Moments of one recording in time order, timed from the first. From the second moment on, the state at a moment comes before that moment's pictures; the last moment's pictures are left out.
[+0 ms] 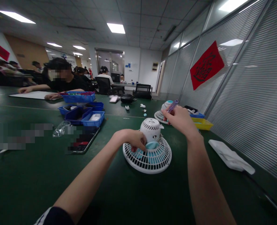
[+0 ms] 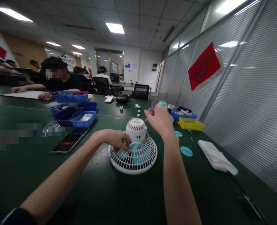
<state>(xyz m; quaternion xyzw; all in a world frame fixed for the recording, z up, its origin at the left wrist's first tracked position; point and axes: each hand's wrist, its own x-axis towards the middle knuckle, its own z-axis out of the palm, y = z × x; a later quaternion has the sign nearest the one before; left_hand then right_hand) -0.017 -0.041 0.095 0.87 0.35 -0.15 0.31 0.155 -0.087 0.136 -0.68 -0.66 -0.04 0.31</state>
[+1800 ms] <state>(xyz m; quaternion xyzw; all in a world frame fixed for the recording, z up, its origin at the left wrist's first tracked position) -0.011 -0.067 0.105 0.88 0.46 -0.04 0.13 0.140 -0.067 0.117 -0.61 -0.68 0.00 0.40</state>
